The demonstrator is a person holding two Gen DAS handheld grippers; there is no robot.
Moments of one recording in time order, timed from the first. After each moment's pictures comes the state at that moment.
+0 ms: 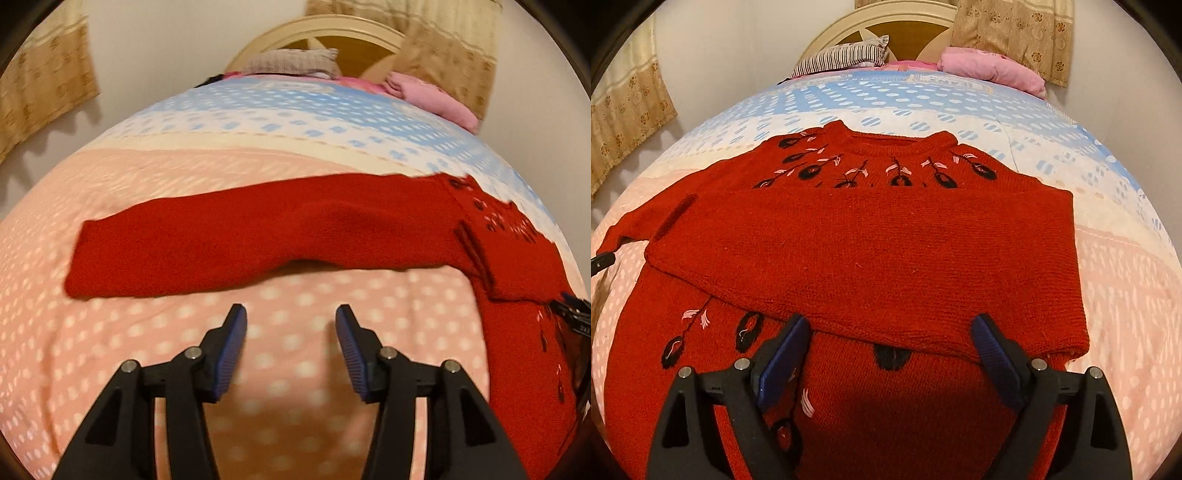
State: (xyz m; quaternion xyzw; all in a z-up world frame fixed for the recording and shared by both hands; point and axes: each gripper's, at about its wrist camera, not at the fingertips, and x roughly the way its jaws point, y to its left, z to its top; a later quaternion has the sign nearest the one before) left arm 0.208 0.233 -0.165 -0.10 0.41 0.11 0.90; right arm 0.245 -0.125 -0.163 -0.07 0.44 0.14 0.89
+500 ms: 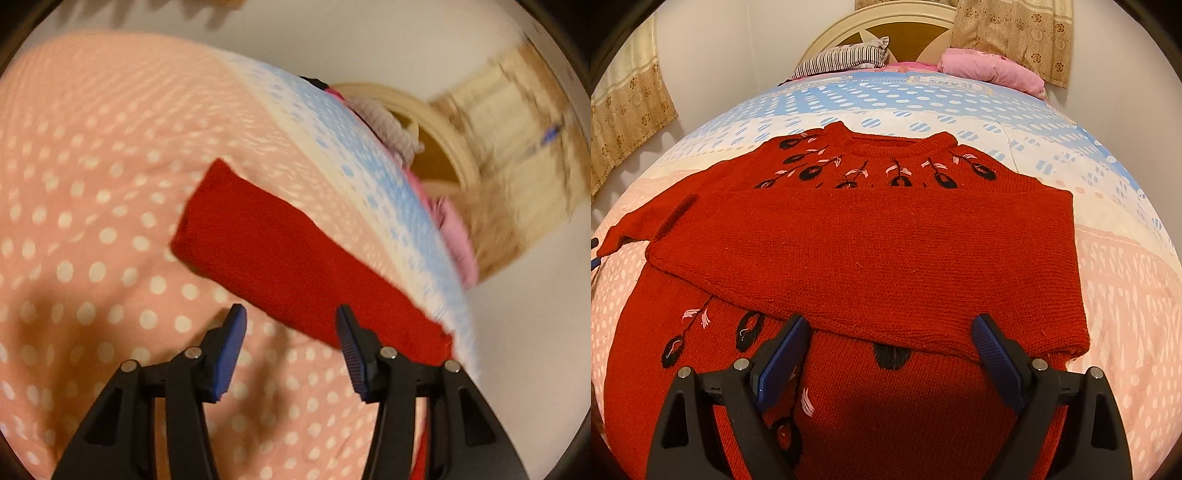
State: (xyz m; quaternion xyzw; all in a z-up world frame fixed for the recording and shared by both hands) left arm 0.159 0.365 -0.191 -0.46 0.30 0.14 0.83; right arm 0.244 -0.124 -0.163 -0.07 0.43 0.14 0.89
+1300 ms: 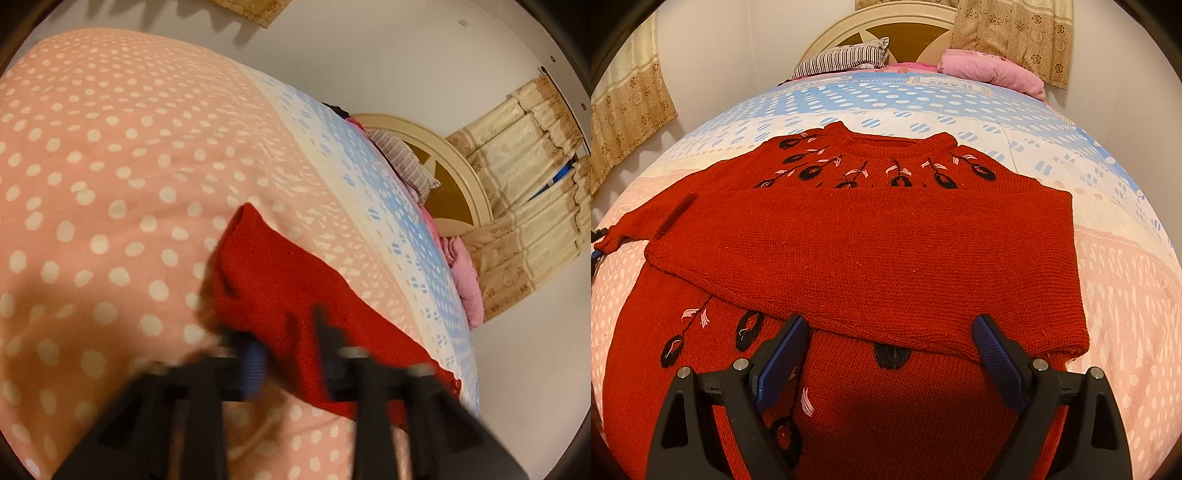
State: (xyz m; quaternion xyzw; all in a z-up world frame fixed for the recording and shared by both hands) left arm 0.173 0.399 -0.208 -0.47 0.26 0.17 0.83; right arm 0.244 -0.124 -0.163 -0.07 0.43 0.14 0.89
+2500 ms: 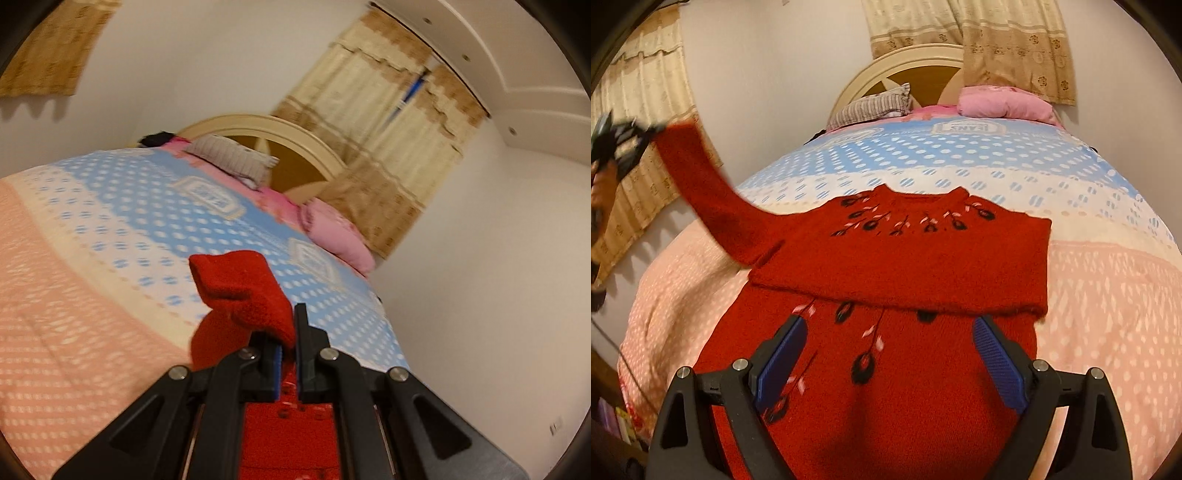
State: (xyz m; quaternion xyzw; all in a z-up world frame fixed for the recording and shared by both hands) left arm 0.266 0.231 0.032 -0.31 0.21 -0.04 0.93; right arm 0.161 -0.162 -0.089 0.01 0.36 0.22 0.91
